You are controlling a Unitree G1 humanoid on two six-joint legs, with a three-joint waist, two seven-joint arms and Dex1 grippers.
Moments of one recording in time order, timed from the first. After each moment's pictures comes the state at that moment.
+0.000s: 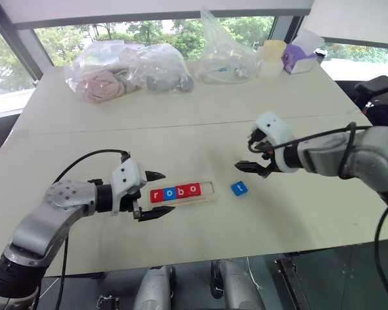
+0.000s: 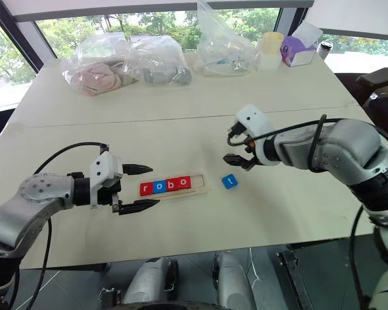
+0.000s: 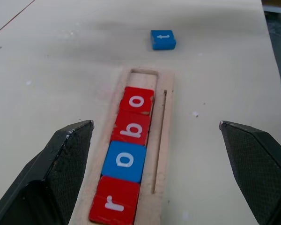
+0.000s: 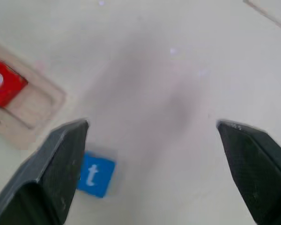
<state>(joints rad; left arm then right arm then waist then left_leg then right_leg) -0.18 0.81 -0.03 -0.47 -0.46 0.53 -0.97 -0.86 -1.13 0.56 -0.21 0.93 0.89 0.41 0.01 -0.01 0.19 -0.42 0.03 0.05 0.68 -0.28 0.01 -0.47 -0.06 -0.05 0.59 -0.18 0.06</state>
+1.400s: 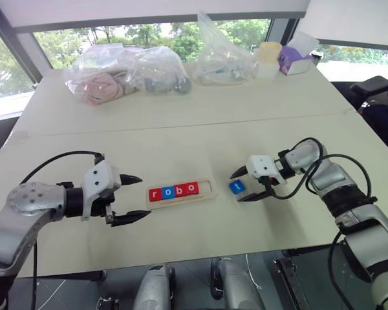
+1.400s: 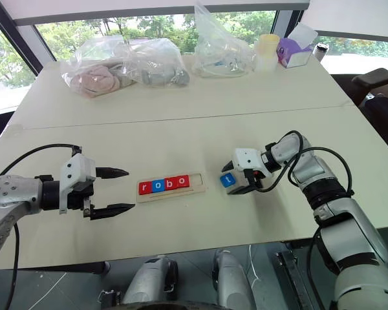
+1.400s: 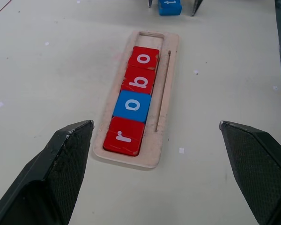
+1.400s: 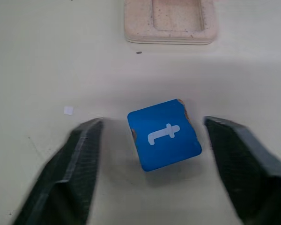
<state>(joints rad) -0.04 0.94 0.15 -0.48 -0.49 0.53 -1.05 -0.79 -0.70 0.41 0.61 0.06 -0.22 1.47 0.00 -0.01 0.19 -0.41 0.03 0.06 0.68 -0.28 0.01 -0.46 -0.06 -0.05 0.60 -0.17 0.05</state>
